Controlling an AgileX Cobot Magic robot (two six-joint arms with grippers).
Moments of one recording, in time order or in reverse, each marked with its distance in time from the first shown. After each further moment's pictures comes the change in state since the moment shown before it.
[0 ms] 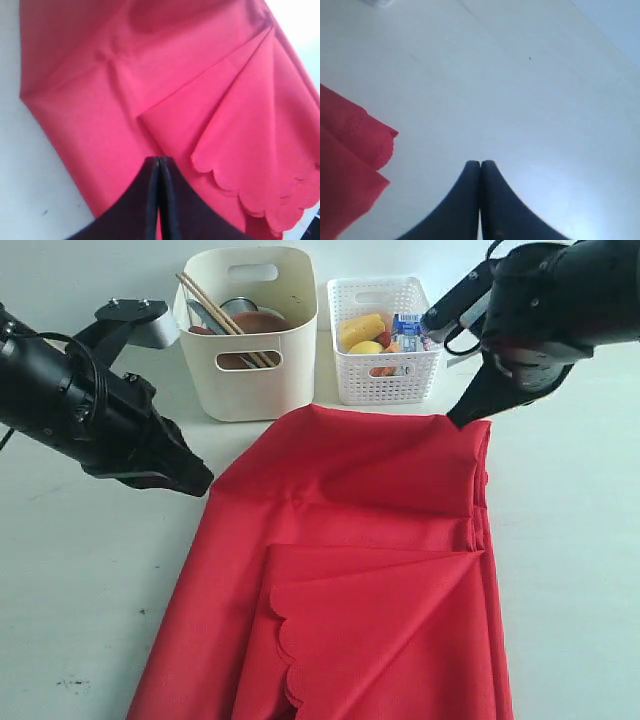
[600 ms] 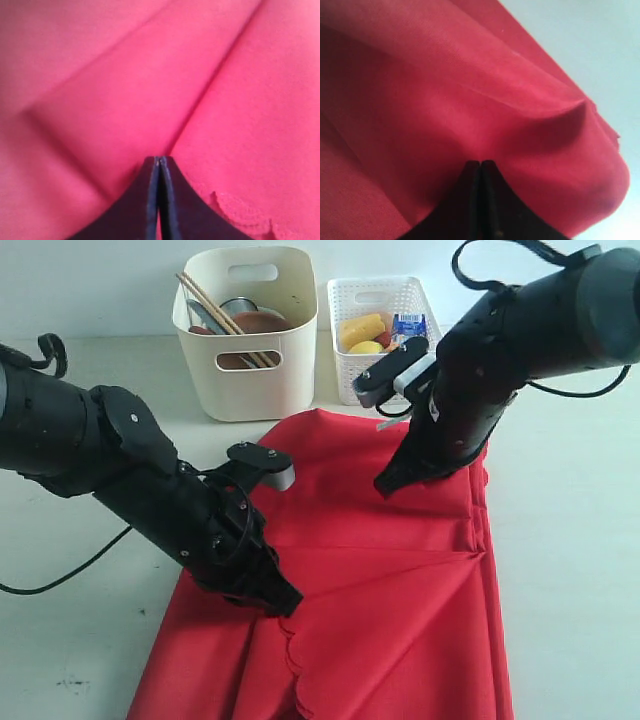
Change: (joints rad) left arm -0.230 0.350 0.035 -0.209 -0.159 0.169; right arm 0.039 0.116 0.000 0.614 -0.201 -0.509
